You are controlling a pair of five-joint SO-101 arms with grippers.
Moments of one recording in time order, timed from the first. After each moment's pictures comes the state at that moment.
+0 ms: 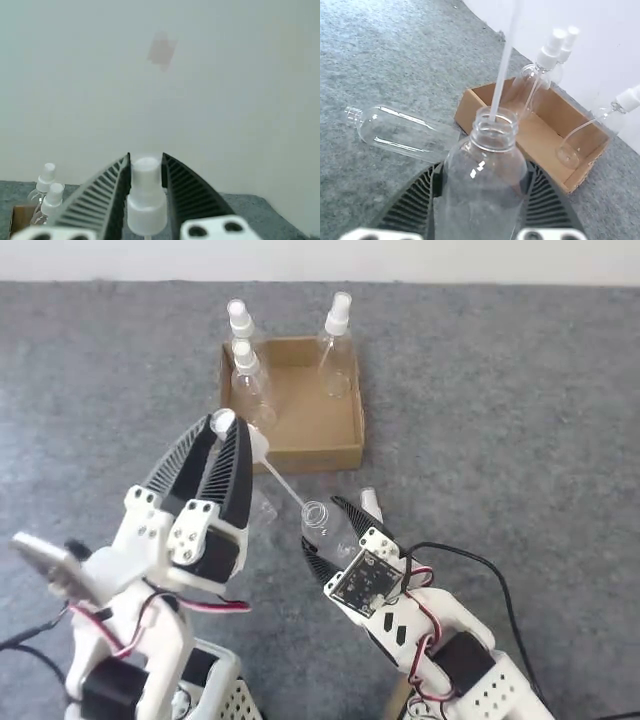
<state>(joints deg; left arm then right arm) 14.2 -93.6 58.1 42.1 24.0 -44.8 -101.9 93.2 36.0 20.4</state>
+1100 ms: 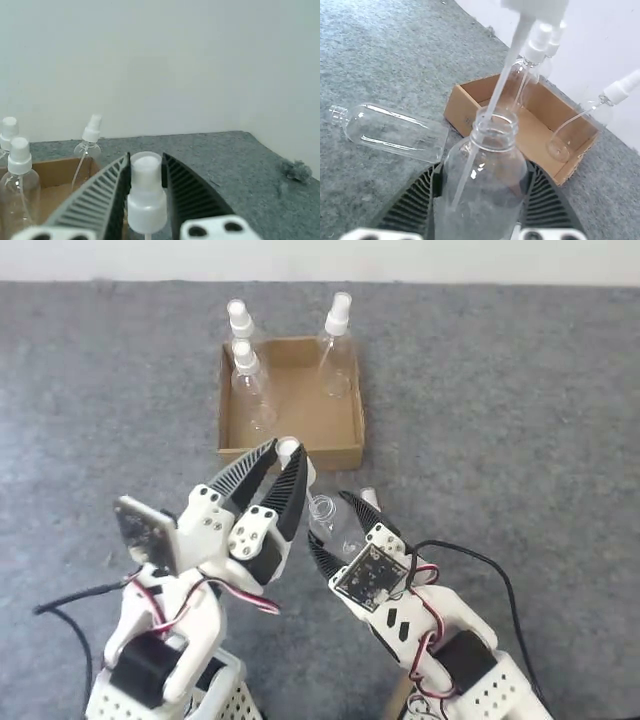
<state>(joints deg) 23.2 -93.3 68.7 41.5 18.8 -42.4 -101.9 93.2 36.0 20.5</state>
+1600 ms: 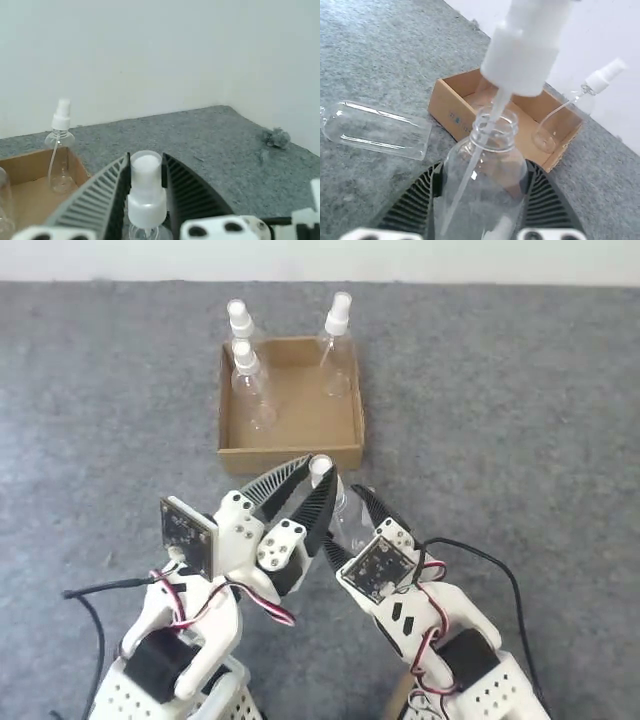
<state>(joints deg) 30.1 -93.1 72.9 40.3 15.2 -38.9 -101.9 93.2 36.0 20.5</state>
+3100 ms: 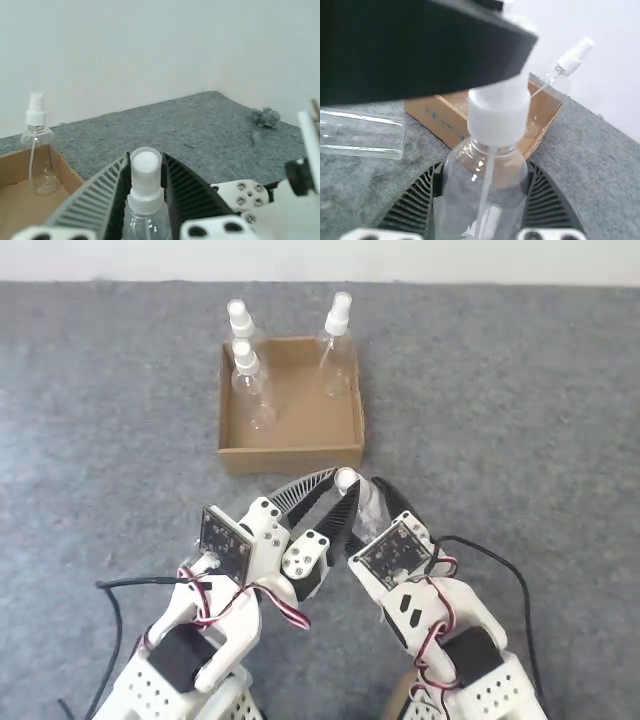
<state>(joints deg) 35.0 -93.5 81.8 32.4 11.6 -34.1 -102.7 93.2 36.3 17.7</state>
